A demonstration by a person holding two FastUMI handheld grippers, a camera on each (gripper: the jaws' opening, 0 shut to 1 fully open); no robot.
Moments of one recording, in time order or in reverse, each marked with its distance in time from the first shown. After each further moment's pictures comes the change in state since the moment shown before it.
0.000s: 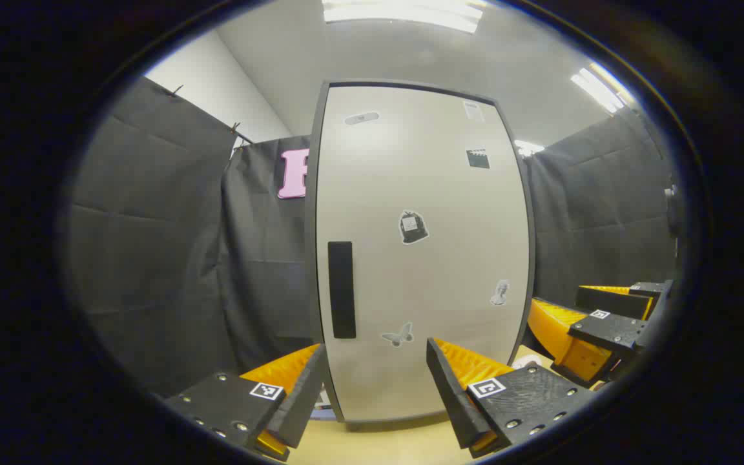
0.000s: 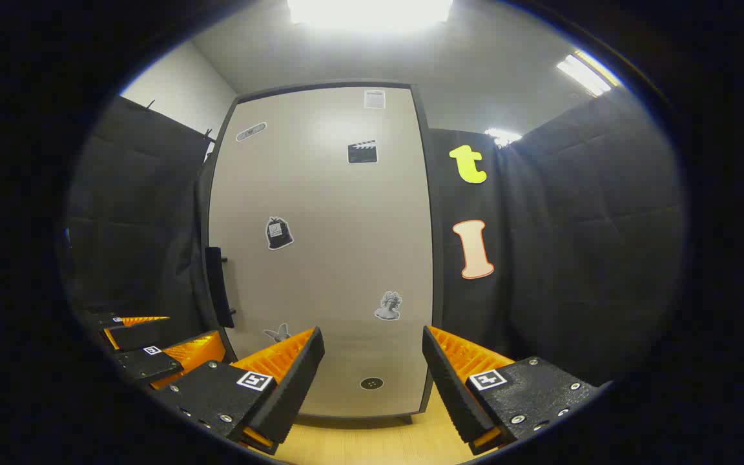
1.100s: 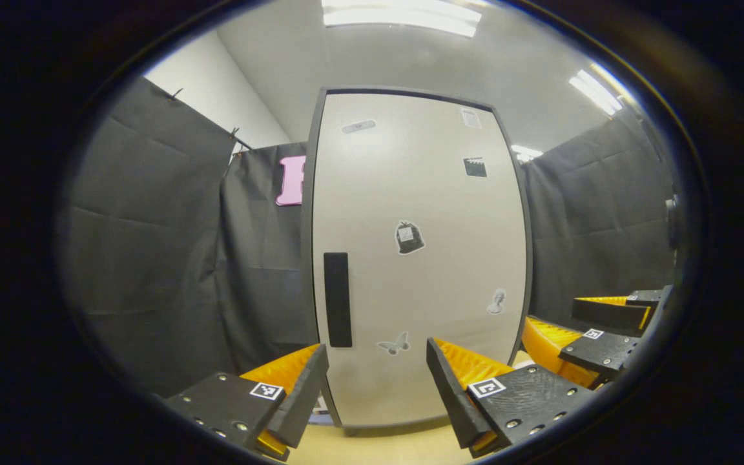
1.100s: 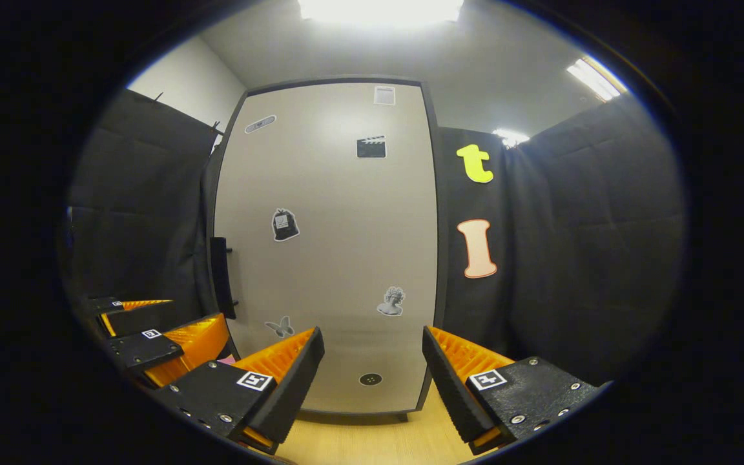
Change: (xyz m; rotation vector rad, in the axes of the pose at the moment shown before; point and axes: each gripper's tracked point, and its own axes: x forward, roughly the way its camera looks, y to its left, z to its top) left arm 0.001 0.000 0.017 0.000 -0.041 -0.002; right arm -0.006 0.002 -0.006 -0.041 0.023 0.014
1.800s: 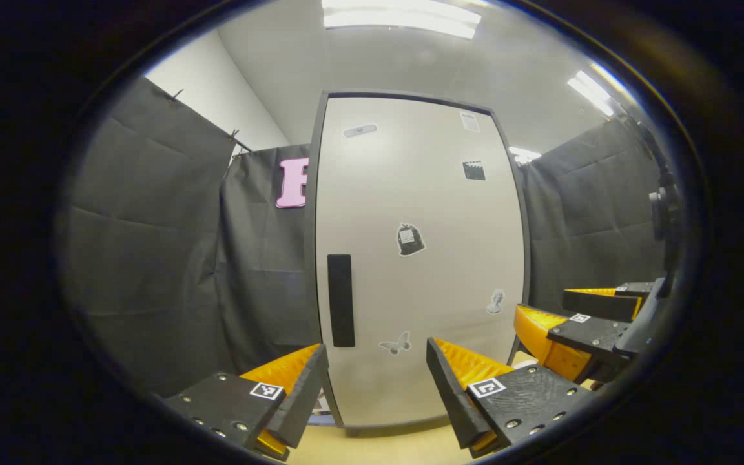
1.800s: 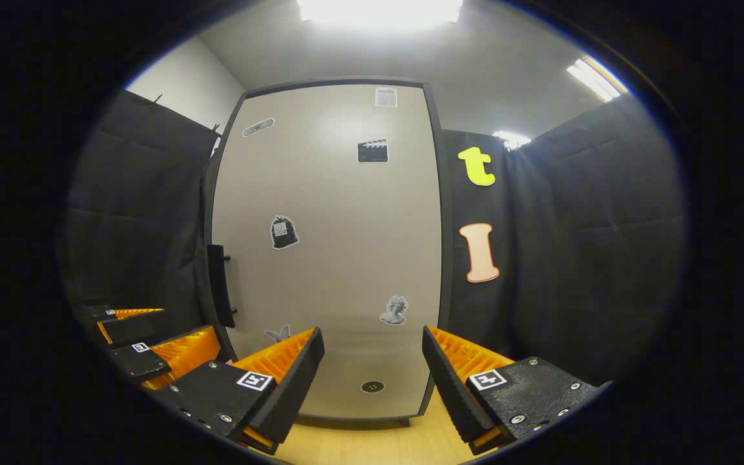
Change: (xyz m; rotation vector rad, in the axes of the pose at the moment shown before) left arm -0.015 0.013 0.001 0.000 -0.015 -0.002; right arm 0.024 0.000 0.009 0.007 -0.021 0.004
